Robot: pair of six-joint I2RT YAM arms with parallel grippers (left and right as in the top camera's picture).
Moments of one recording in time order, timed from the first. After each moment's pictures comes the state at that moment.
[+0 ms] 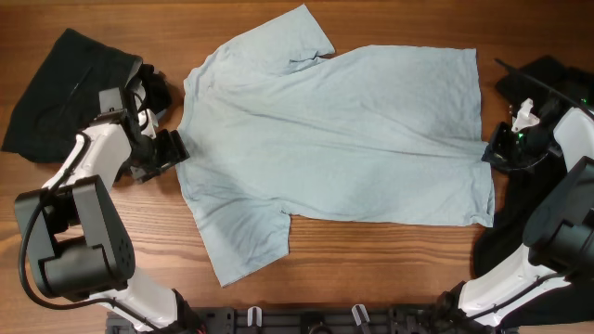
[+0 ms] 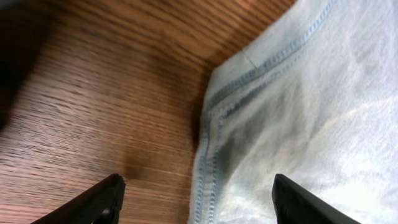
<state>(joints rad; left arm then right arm) 0.22 1.82 1.09 -0.70 0.19 -0.23 -0.49 1.93 1.32 -0.95 -0.25 -0.02</state>
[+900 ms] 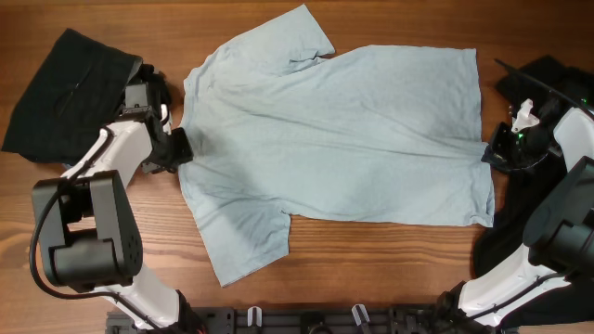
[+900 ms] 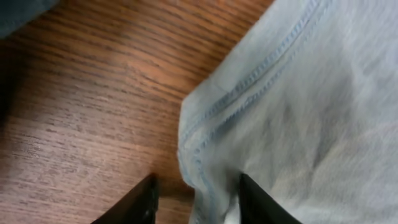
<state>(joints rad) 0.12 1.85 1.08 -0.60 0.03 -0.23 -0.49 1.93 1.32 -0.95 -0.25 -0.02</state>
